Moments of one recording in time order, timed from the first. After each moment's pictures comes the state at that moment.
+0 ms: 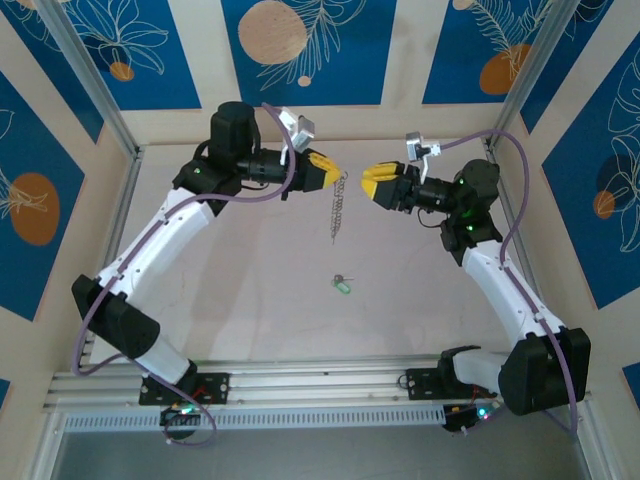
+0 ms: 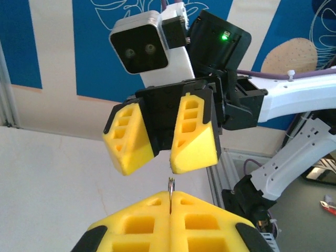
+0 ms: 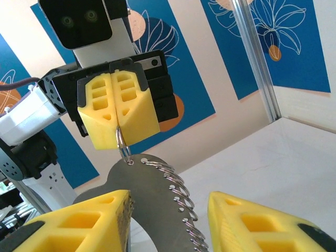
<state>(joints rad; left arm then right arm) -0.55 1.58 1.70 -0.39 1.05 0.06 0.18 1.19 0.97 0.45 -1.13 0.63</state>
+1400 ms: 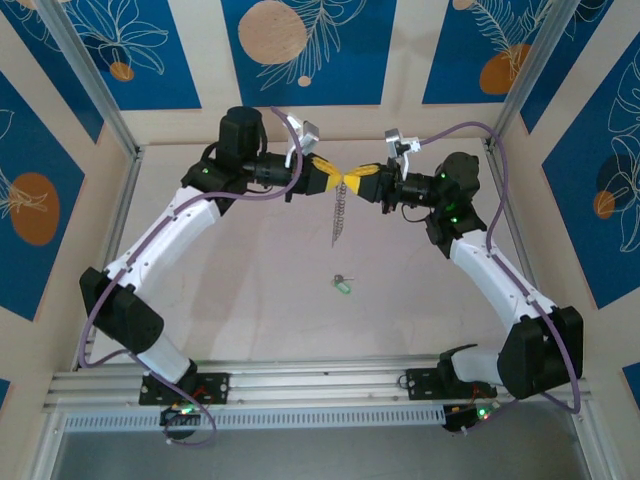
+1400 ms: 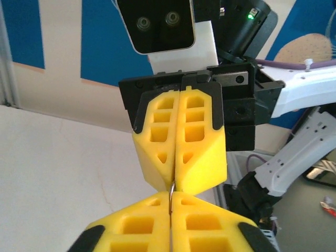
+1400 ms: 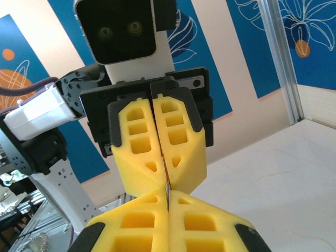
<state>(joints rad) -0.55 1.60 1.64 -0.33 1.02 0.01 0.28 1.29 1.02 0.50 -1.10 0.63</state>
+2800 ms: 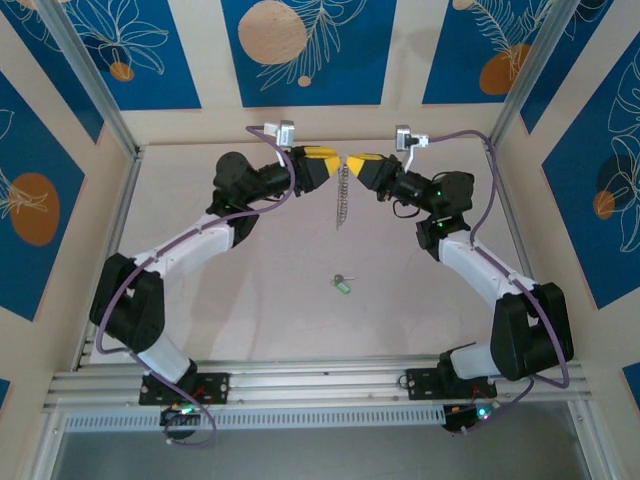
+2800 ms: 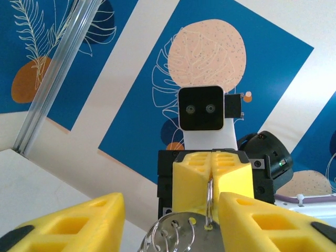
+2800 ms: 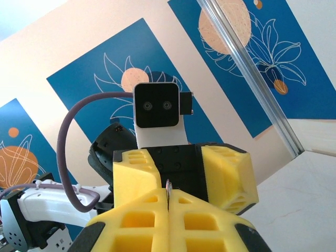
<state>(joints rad) -0.53 1.62 1.20 0.79 0.76 -0.79 0.29 1.38 0.92 0.96 -0.89 1.00</state>
